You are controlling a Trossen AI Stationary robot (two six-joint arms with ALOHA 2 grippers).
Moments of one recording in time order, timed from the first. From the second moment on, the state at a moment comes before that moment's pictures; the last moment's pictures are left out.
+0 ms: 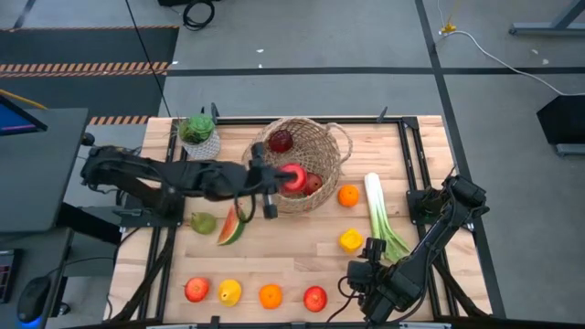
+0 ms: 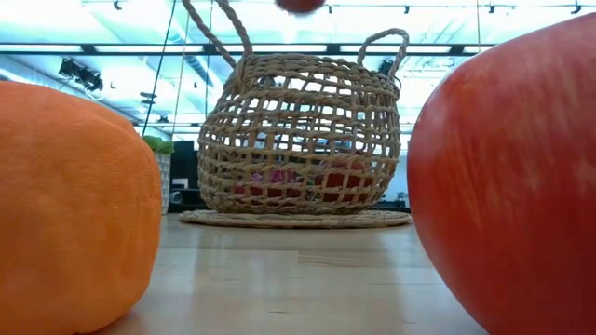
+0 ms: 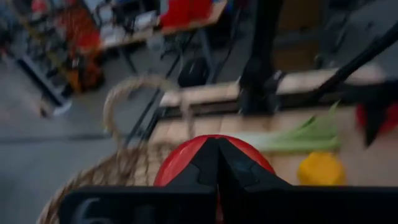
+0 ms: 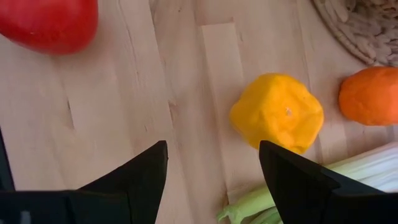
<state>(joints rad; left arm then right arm) -0.20 1.40 1.34 -0.24 -0.51 0.13 0.86 1.88 1.52 -1.25 0.43 1.05</state>
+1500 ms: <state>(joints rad) -0.21 1.42 1.33 -0.34 -0.49 0.04 0.86 1.88 1.52 -1.23 0.45 1.04</state>
